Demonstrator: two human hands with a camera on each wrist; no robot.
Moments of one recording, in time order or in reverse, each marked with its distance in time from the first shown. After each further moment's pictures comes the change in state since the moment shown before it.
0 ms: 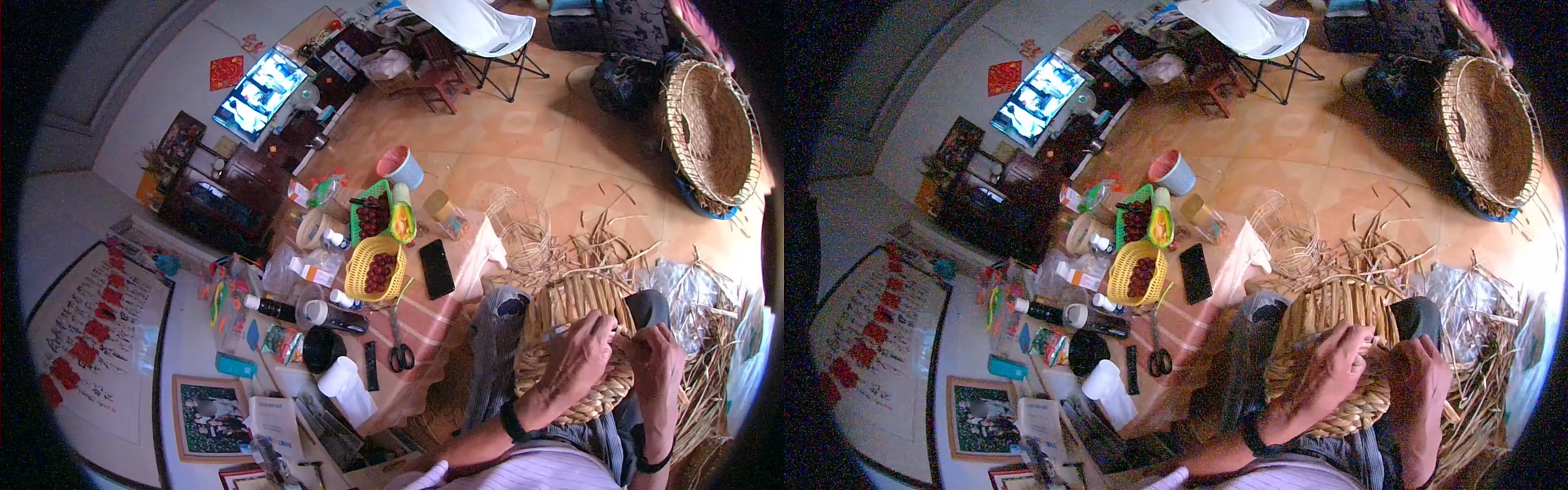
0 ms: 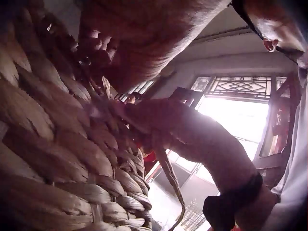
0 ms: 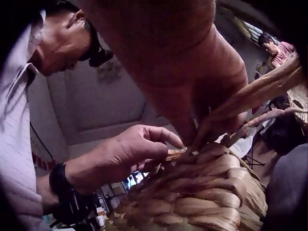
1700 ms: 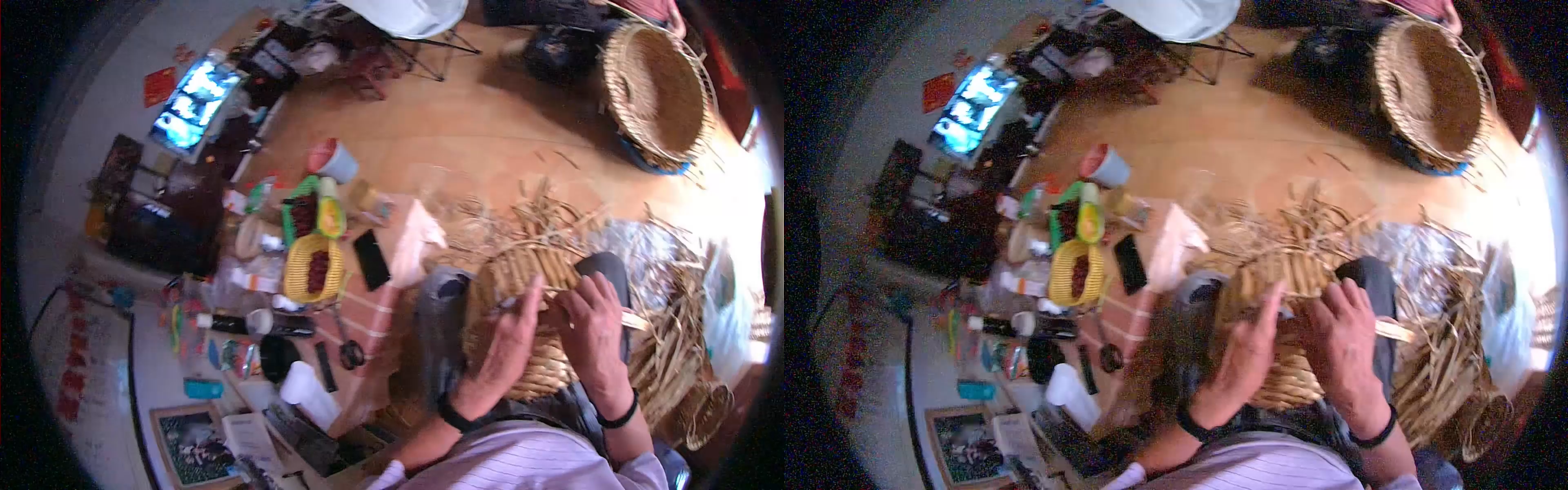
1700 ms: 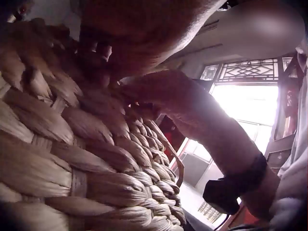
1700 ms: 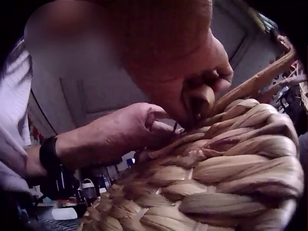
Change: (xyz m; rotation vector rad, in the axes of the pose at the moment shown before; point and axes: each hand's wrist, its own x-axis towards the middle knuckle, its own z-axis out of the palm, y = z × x) left_hand -0.012 -0.013 -0.031 0.198 -0.109 0.011; right_hand 0.021 -0.030 0.028 -0.116 0.060 -0.344
